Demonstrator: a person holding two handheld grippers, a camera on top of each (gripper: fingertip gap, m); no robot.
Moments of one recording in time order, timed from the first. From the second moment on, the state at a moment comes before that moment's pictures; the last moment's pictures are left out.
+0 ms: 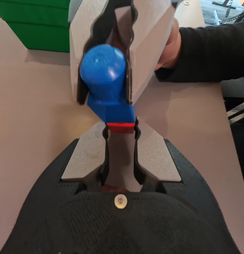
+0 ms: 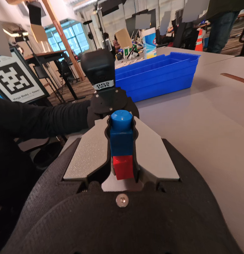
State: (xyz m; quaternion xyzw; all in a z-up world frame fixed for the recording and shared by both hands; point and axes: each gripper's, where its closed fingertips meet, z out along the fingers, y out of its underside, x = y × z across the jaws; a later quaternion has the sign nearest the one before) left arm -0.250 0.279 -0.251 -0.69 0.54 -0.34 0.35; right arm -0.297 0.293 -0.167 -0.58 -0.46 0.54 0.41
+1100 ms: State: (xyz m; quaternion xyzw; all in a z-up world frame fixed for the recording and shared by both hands) left arm -0.244 0.277 -0.204 -0.66 0.46 -0.45 0.39; right arm -0.288 0.293 -0.138 -0.54 -0.42 0.56 0.46
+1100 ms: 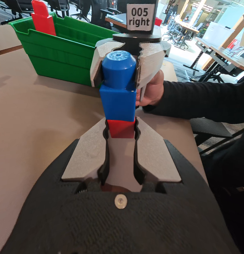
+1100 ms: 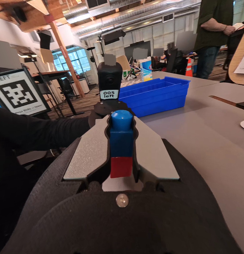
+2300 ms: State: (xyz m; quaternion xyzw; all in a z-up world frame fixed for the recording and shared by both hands) left arm -0.254 0.282 -0.218 -0.67 0.48 -0.42 0.39; right arm -0.291 0.289 -0.149 -0.54 -0.42 0.60 0.41
